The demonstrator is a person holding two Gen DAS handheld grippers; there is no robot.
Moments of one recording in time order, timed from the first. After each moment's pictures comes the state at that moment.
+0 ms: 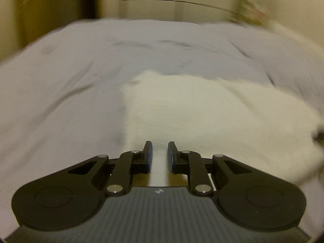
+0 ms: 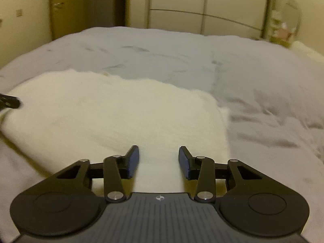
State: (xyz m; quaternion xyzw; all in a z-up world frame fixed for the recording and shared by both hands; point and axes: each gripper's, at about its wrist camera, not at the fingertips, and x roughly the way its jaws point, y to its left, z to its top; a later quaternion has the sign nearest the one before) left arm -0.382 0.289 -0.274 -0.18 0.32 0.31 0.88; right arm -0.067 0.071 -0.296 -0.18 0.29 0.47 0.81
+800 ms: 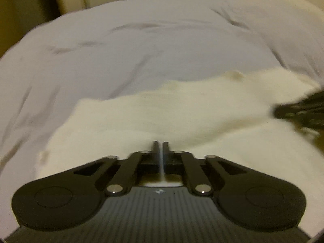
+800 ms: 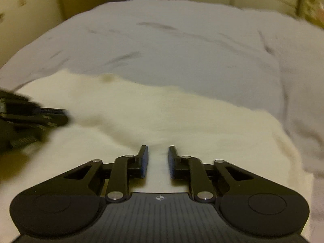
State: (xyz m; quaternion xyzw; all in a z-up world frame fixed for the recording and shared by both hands) left arm -0.200 0.334 -0.302 -0.09 0.42 0.25 0.87; right arm 0.022 0.240 -0.319 -0.21 0.39 0.51 0.74
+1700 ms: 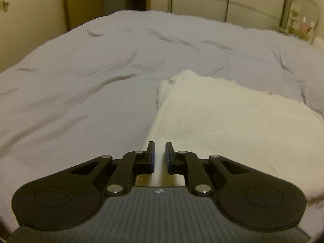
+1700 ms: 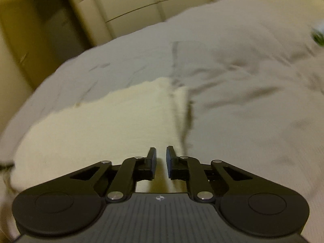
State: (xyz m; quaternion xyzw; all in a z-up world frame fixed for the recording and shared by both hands) left arm -0.368 0.259 -0.242 -0.18 0.34 0.44 0.81; right arm -0.007 0.014 -0.288 0.01 0.41 0.42 0.81
